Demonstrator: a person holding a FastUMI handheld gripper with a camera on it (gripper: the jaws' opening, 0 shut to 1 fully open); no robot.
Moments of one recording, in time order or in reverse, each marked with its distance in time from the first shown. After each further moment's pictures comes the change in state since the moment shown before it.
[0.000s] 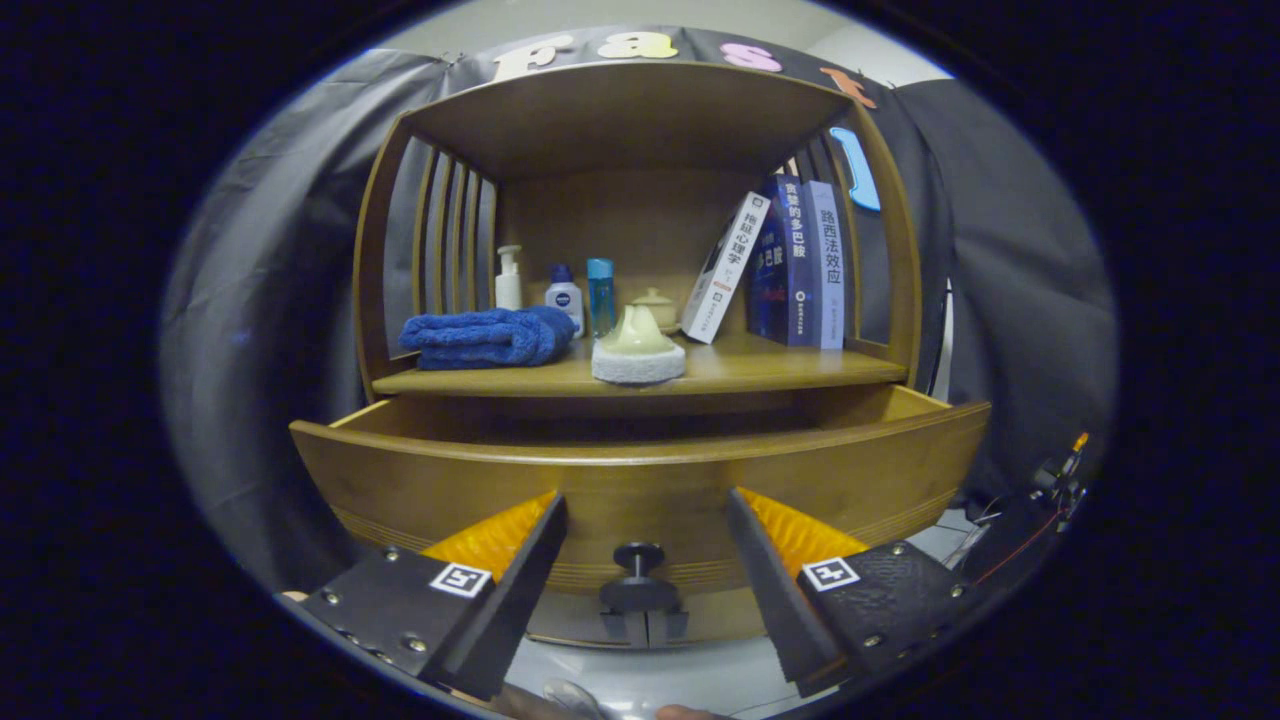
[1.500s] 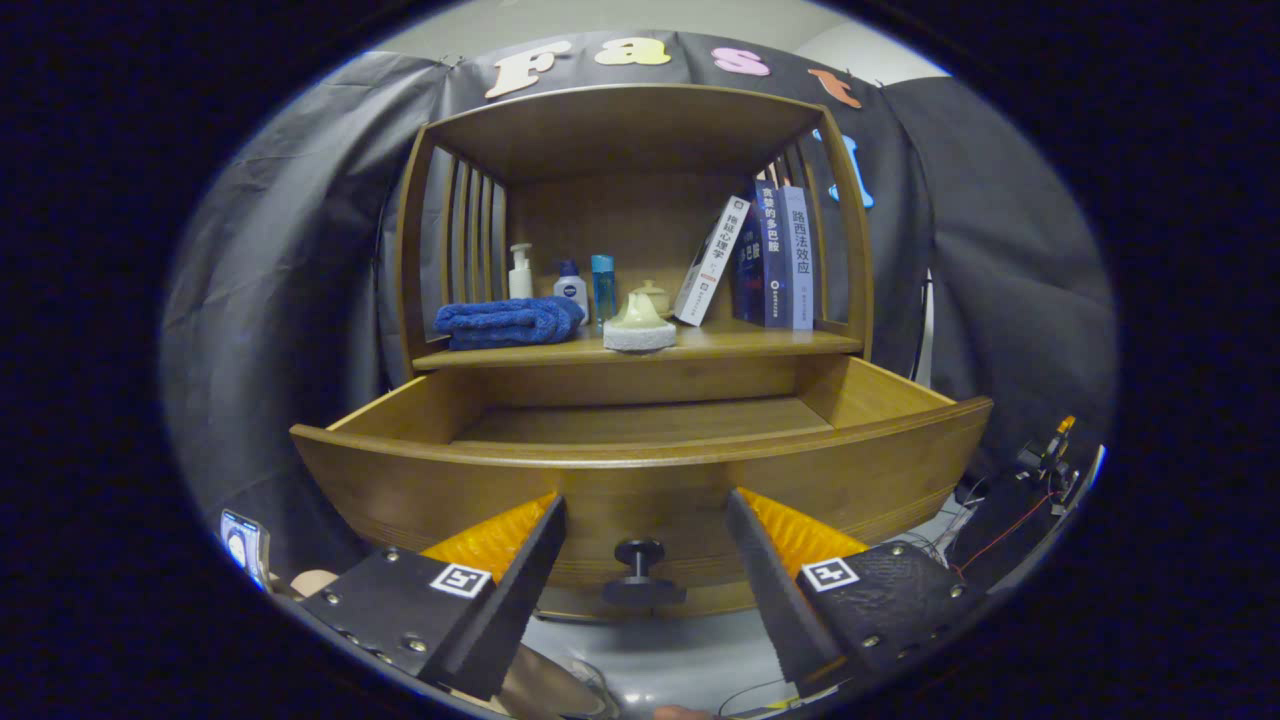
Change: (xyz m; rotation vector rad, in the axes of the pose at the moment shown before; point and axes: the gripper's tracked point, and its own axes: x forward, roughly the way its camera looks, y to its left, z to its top) arm -0.084 -0.002 -0.023 0.014 0.026 -0.009
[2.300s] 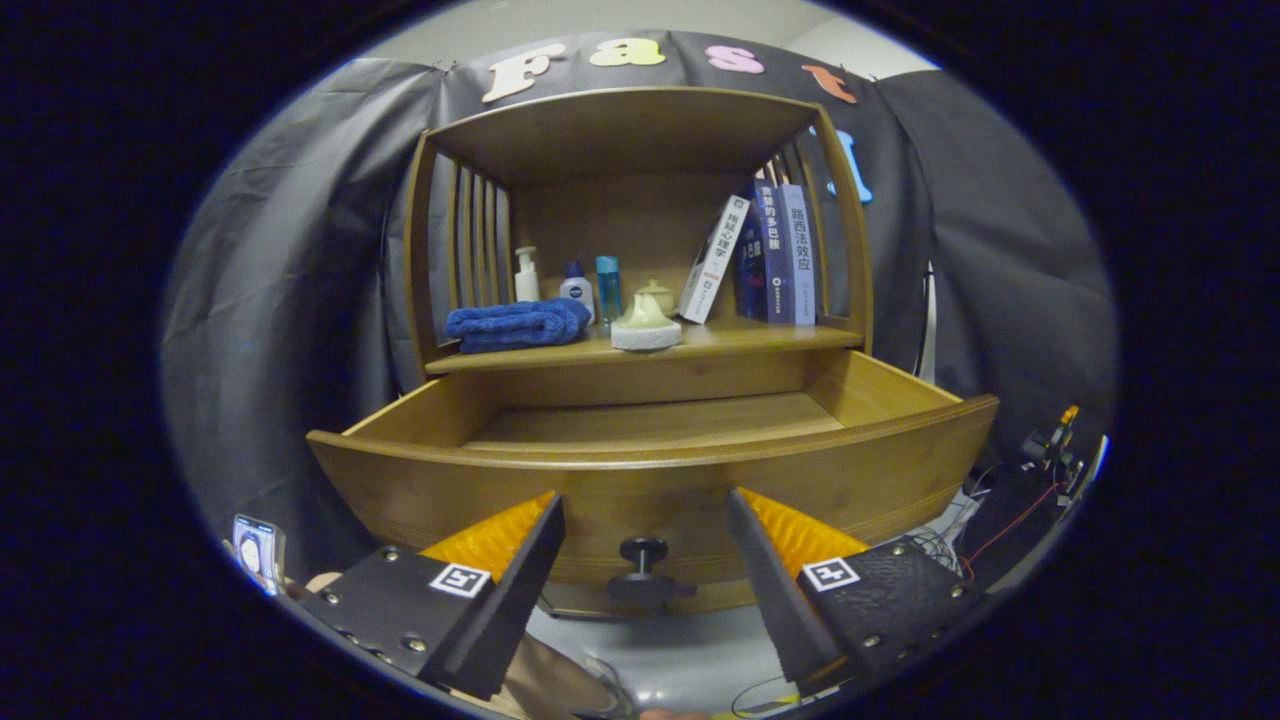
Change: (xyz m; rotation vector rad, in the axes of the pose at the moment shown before) arm -0.013 0.005 -0.001 0.030 0.006 0.003
